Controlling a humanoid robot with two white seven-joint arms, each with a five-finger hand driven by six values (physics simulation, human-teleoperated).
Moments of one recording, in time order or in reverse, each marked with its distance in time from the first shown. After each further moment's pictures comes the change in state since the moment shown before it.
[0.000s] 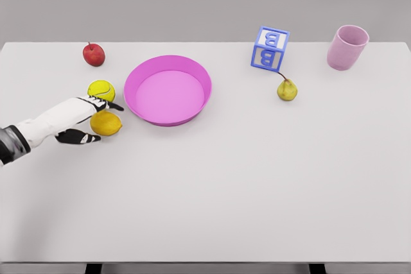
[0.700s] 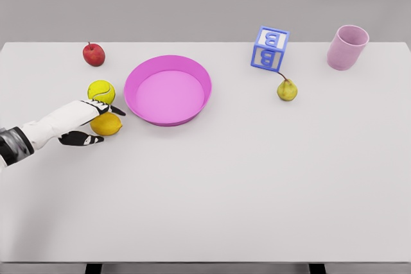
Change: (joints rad) left arm 0.003 -0.004 -0.016 0.021 0.001 0.000 0.000; right arm 0.000 0.000 0.000 0.000 0.000 0.000 0.000
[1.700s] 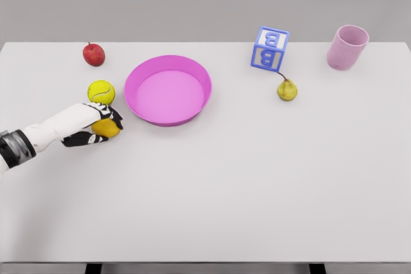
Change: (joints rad) left arm 0.014 0.003 -0.011 -0.013 0.019 0.002 0.001; right arm 0.000 0.000 0.000 0.000 0.000 0.000 0.000
